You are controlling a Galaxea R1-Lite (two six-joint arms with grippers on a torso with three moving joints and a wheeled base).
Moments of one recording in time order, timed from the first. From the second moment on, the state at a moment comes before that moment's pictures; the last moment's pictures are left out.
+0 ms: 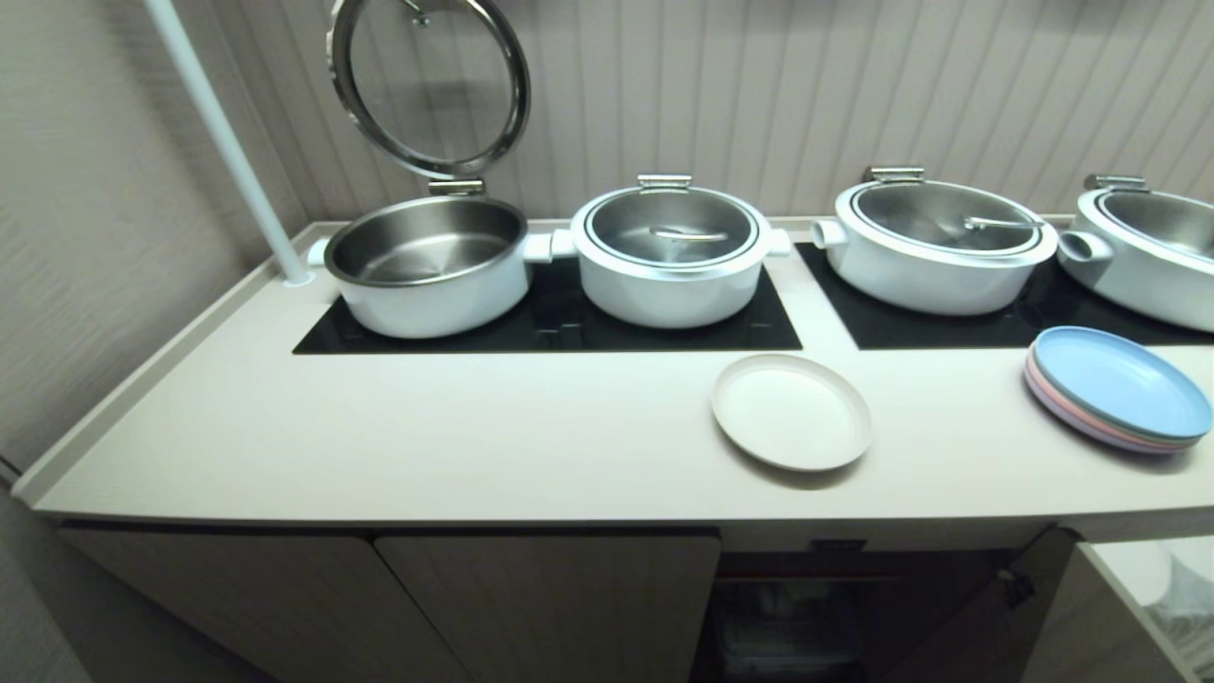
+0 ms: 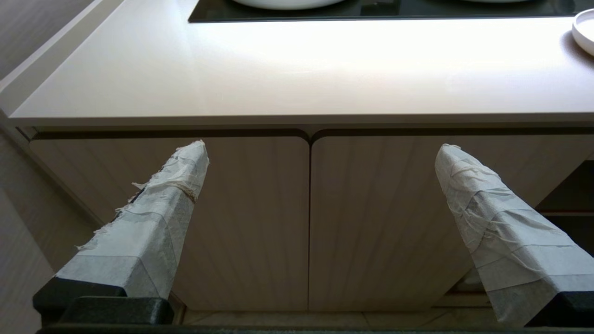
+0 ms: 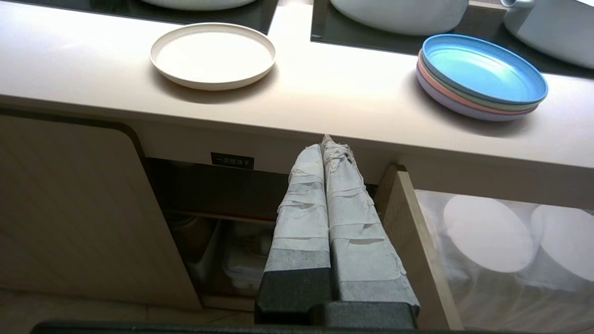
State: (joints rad) left arm 0.00 0.00 0.00 0.00 0.00 0.00; right arm 0.00 0.01 -0.12 0.07 0.03 -0.12
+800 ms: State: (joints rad) left arm 0.00 0.00 0.00 0.00 0.00 0.00; right arm 0.00 0.60 -0.42 -0.08 0.03 -0.11
